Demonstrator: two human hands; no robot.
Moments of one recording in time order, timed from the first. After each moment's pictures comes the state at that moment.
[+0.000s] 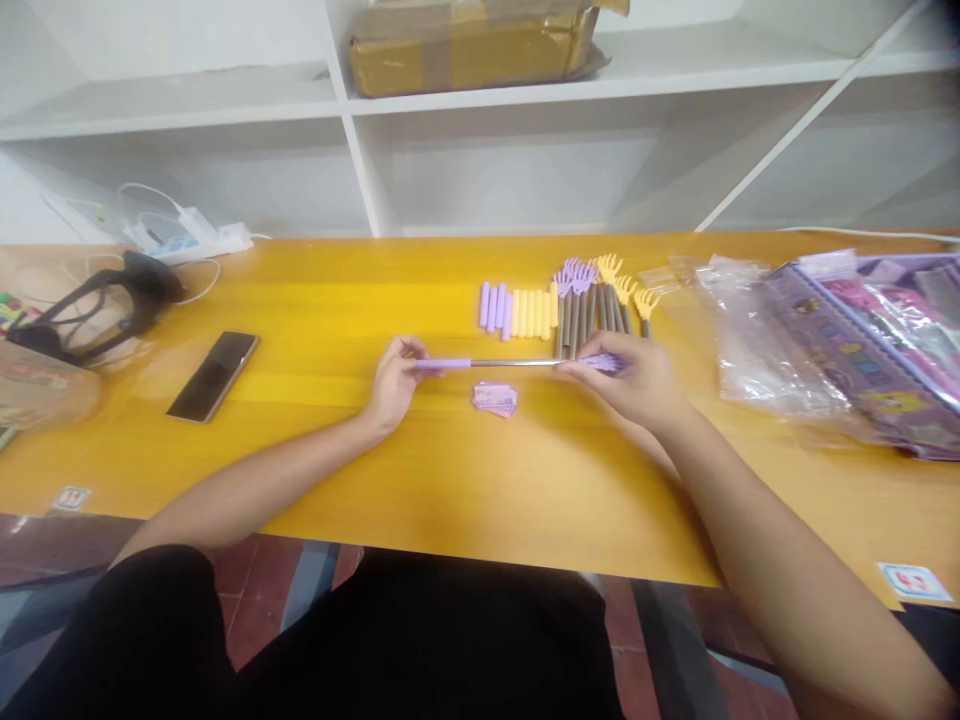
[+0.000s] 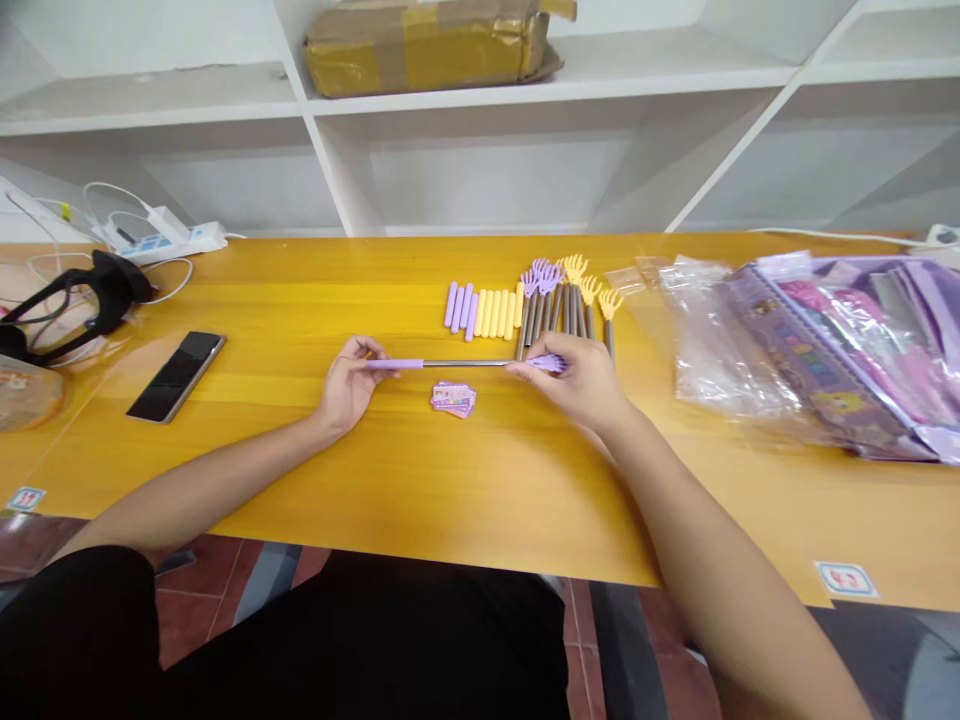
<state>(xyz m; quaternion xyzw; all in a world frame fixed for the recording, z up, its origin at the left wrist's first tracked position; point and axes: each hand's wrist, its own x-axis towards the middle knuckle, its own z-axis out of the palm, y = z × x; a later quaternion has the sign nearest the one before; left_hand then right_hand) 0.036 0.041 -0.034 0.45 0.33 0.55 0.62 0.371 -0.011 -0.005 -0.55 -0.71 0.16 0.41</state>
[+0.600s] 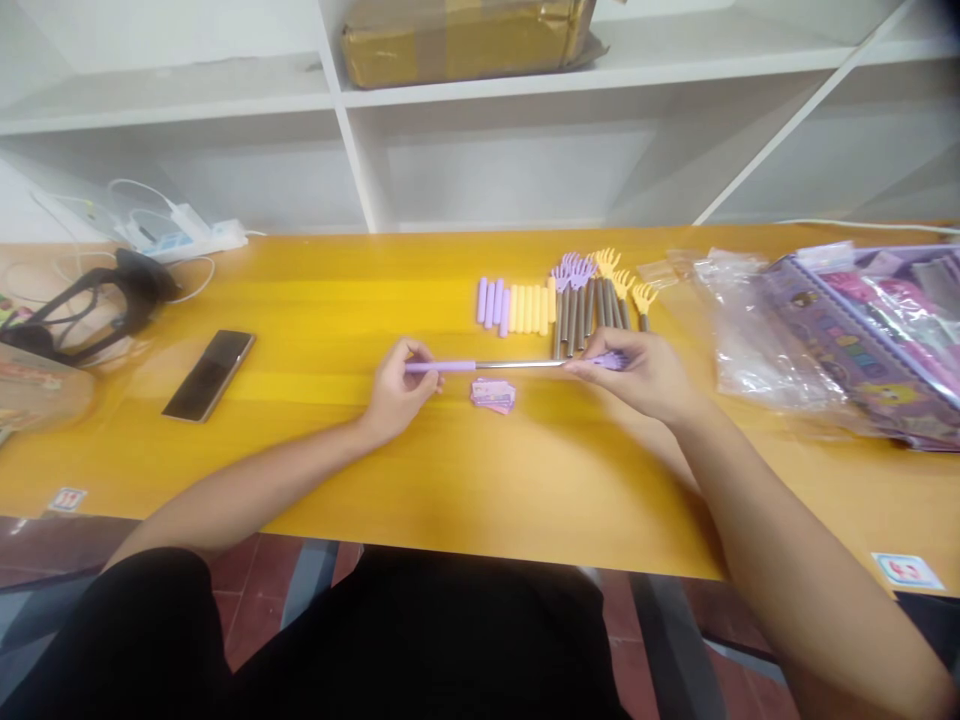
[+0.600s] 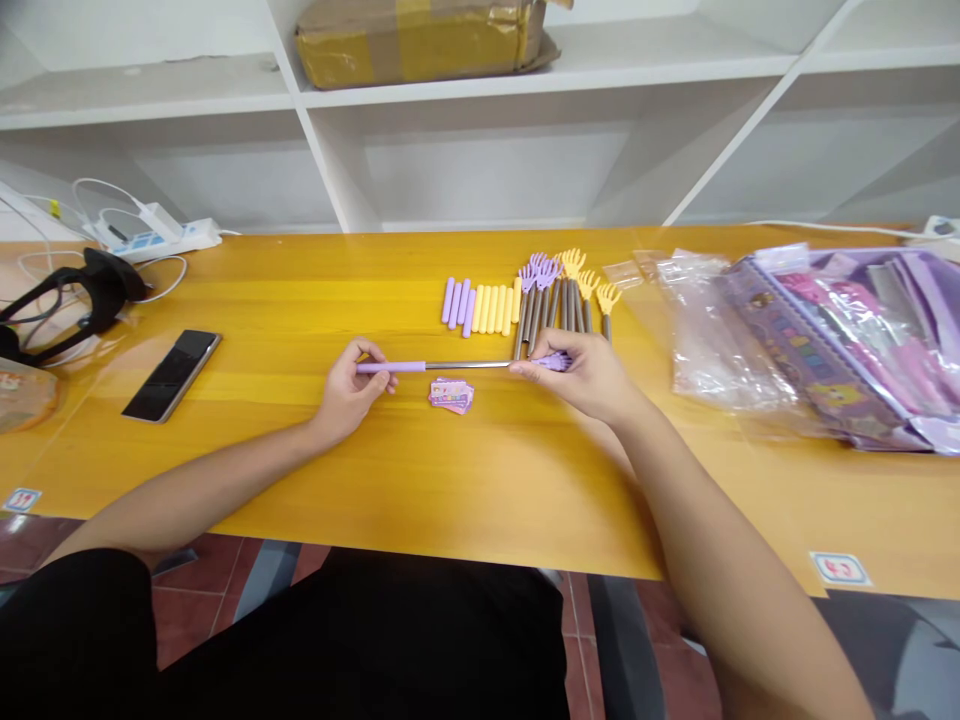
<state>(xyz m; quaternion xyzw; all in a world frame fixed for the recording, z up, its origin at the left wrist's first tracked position) 0.030 0.024 -0.036 0.63 0.35 0.49 0.49 0.380 -0.014 0.002 -0.56 -0.68 0.27 0.39</state>
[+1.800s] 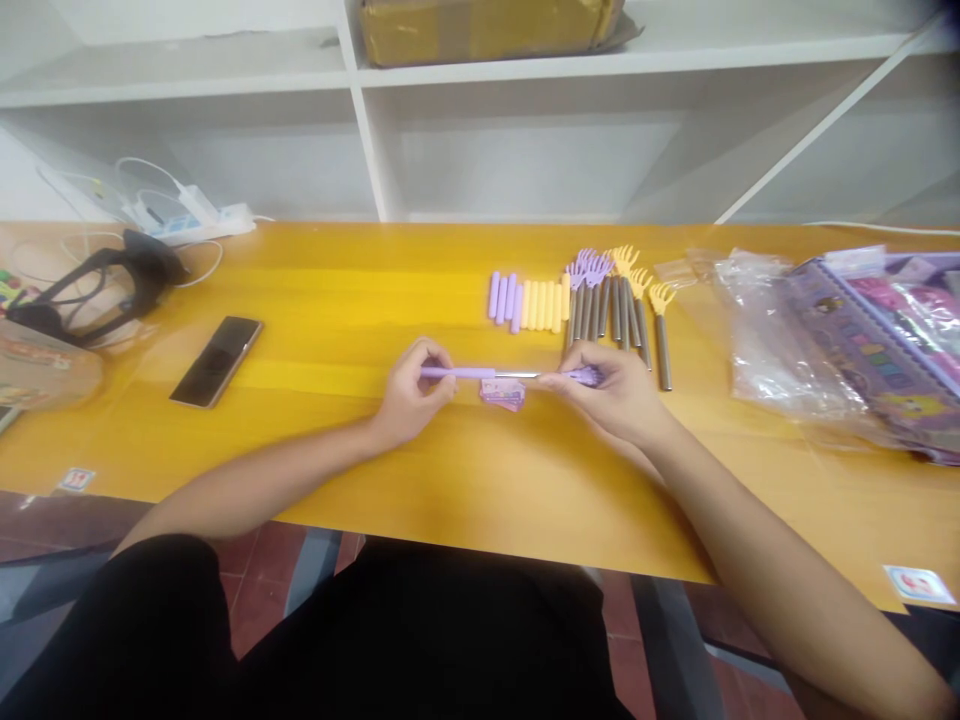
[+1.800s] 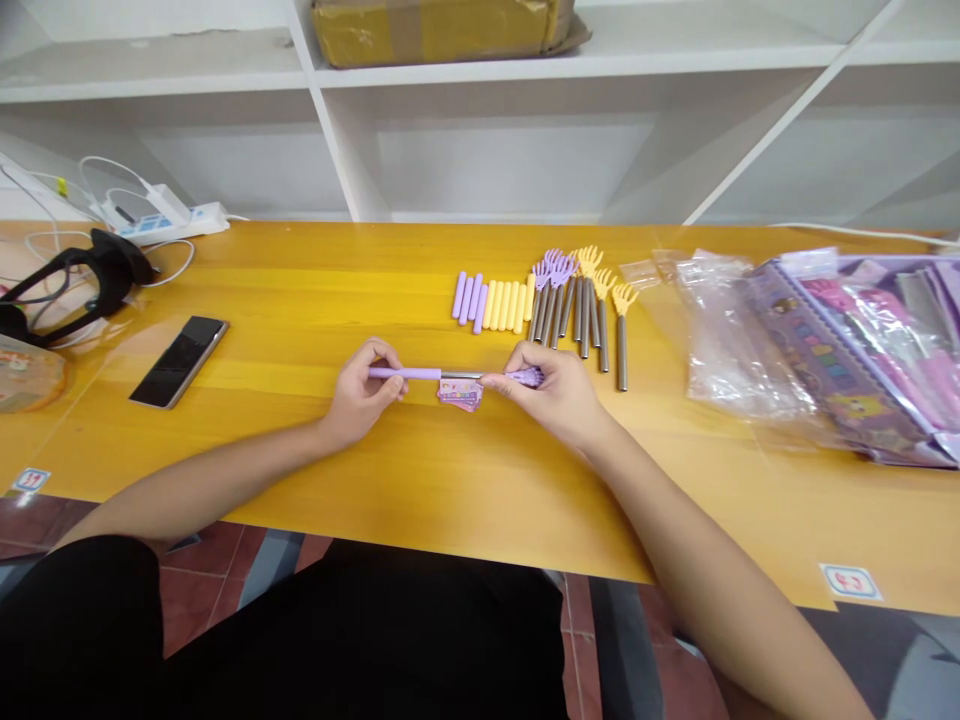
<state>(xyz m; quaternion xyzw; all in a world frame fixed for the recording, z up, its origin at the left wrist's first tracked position) 0.032 0.009 -0.027 0.69 0.35 0.46 0.44 0.331 -0.026 -0.001 -0.55 -0.67 0.29 0.40</state>
